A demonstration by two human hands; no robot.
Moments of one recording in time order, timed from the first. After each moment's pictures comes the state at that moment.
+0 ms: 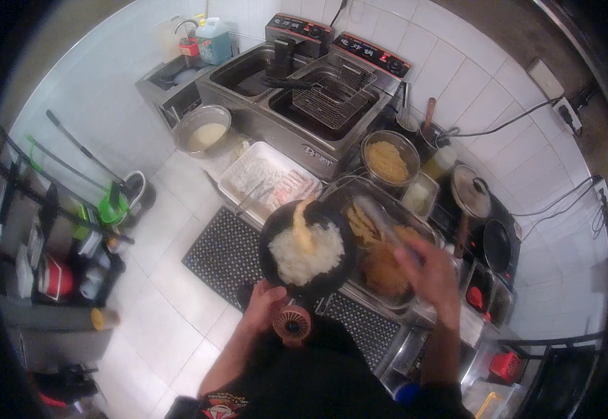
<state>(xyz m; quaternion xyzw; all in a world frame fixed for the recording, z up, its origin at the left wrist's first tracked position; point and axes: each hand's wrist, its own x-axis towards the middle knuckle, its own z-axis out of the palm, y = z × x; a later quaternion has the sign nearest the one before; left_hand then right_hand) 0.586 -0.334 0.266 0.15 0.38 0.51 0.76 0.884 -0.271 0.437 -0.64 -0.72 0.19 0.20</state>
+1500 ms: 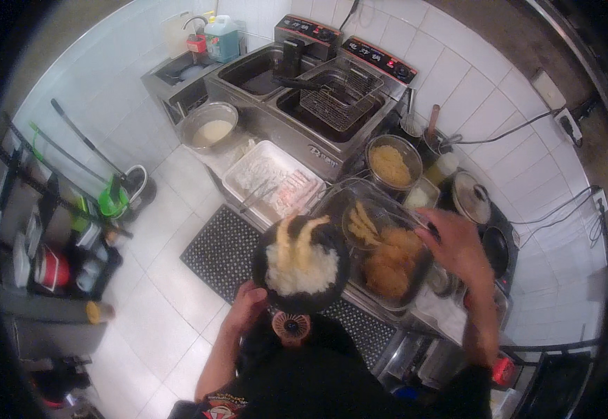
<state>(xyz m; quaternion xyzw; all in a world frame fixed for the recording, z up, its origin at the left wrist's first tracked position) 0.547 -0.352 0.250 0.18 0.42 0.50 0.73 0.907 -0.224 0.483 -0.53 -0.85 0.02 0.02</state>
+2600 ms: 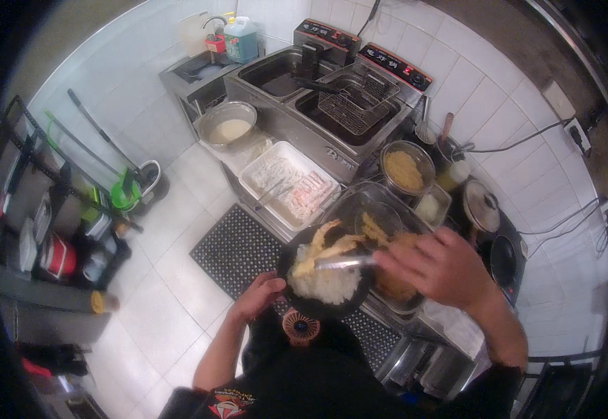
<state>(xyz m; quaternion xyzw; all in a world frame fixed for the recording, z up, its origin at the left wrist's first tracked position) 0.534 -0.336 0.236 0.23 0.46 0.39 0.76 0.843 -0.257 0.524 -0.18 -0.96 -0.22 0.01</state>
